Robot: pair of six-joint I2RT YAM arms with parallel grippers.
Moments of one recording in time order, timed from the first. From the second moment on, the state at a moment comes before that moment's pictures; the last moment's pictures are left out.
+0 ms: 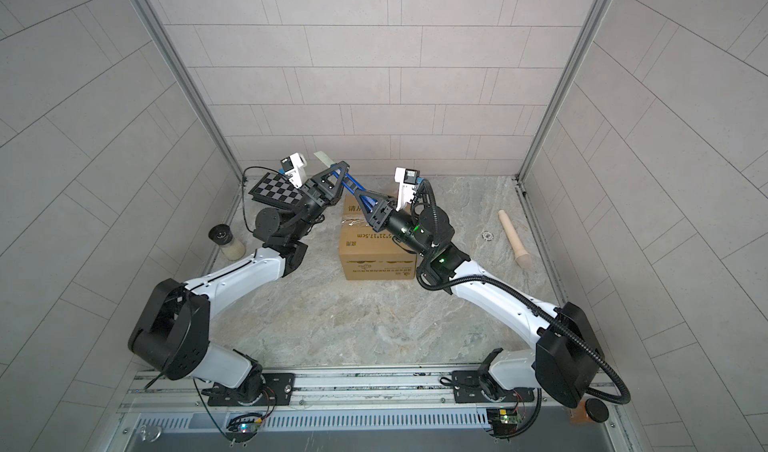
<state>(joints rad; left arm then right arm) -0.46 1.51 0.94 1.22 0.34 -1.31 0.67 1.32 1.00 0.61 -0.20 0.85</state>
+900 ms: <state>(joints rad) -0.46 1.21 0.92 0.51 0.28 -0.97 0.32 1.19 1.32 -0.15 -0.06 0.51</state>
